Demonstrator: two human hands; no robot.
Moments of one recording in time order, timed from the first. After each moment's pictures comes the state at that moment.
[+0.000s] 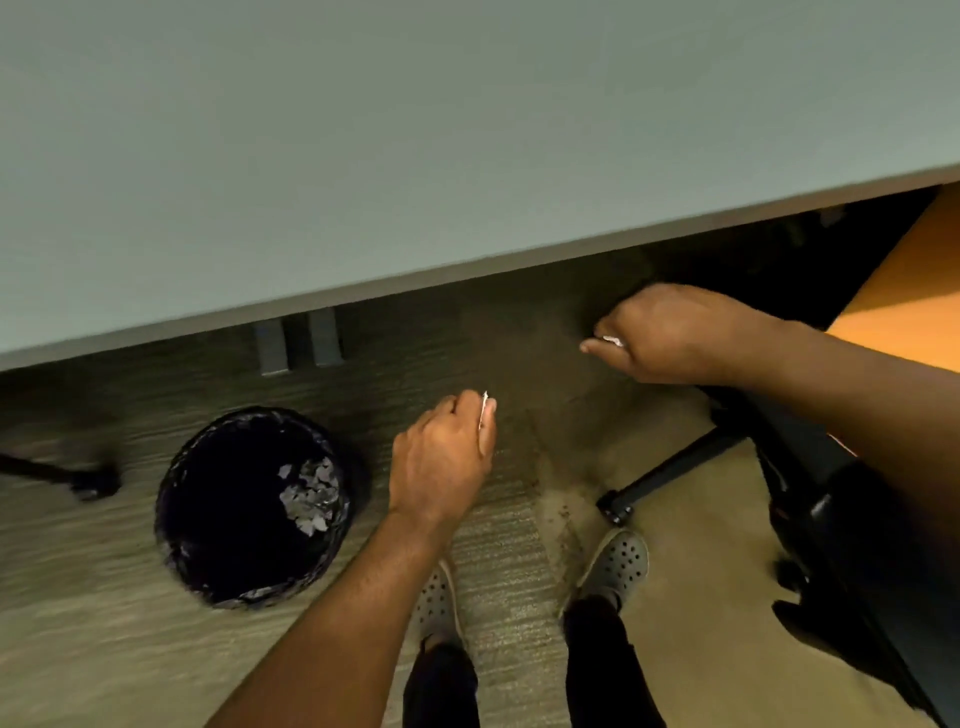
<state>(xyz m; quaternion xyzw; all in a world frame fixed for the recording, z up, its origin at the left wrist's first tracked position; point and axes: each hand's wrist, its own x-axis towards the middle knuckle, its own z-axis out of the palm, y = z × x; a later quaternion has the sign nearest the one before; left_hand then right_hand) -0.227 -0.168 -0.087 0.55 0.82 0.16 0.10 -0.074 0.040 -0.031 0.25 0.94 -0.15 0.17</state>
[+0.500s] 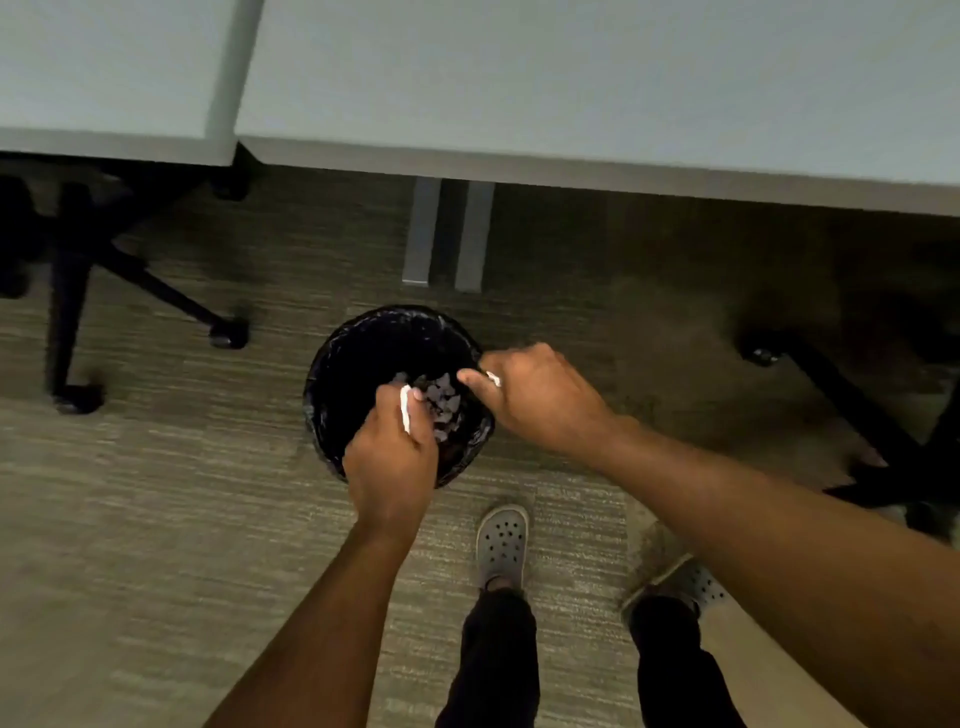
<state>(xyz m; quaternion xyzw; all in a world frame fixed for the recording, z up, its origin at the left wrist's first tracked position) -0.368 -0.373 -0.131 0.24 0.94 0.25 0.02 -0.303 -0.205 -0.101 0.17 0.92 -0.36 0.05</state>
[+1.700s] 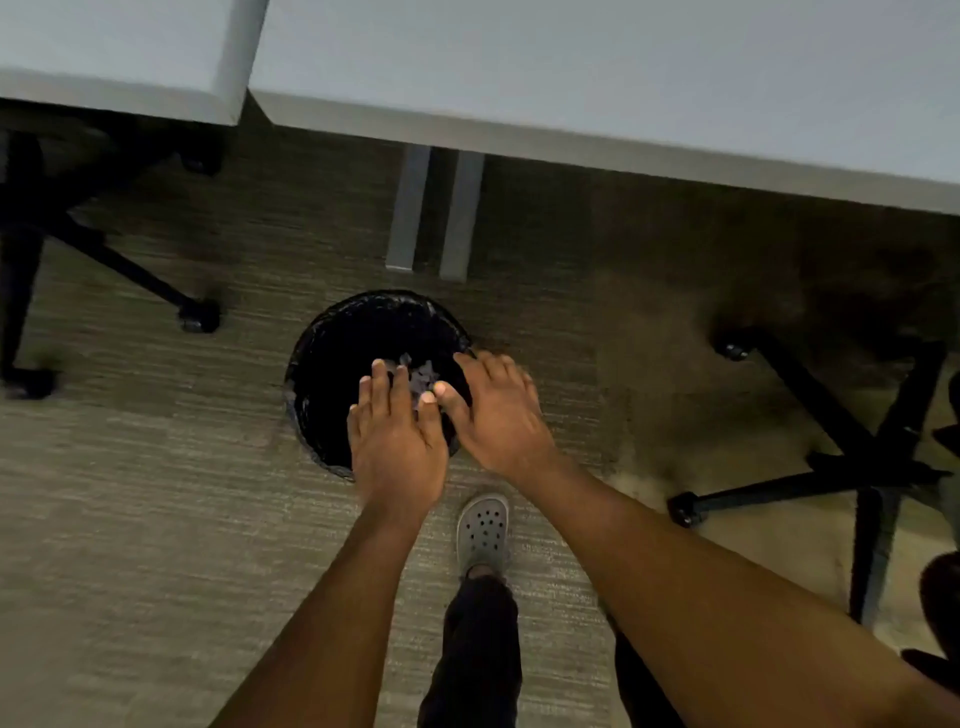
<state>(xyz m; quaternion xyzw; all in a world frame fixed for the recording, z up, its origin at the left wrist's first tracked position) -0.360 -0.380 -0.154 0.23 0.94 0.17 0.18 -0.301 -0.264 -0.148 0.30 0.89 -0.34 0.09</state>
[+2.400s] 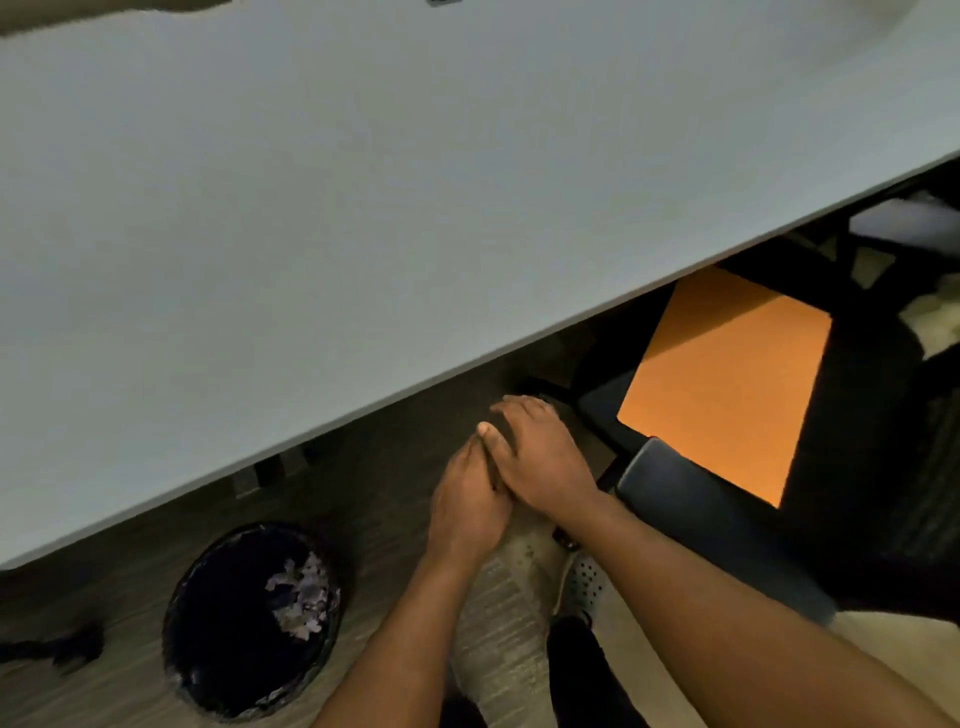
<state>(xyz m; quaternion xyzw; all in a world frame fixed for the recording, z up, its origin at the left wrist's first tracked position) -0.166 -0.139 0.024 0.53 0.73 0.28 0.34 -0.067 -0.071 0.039 0.54 0.78 -0.30 -0.09</state>
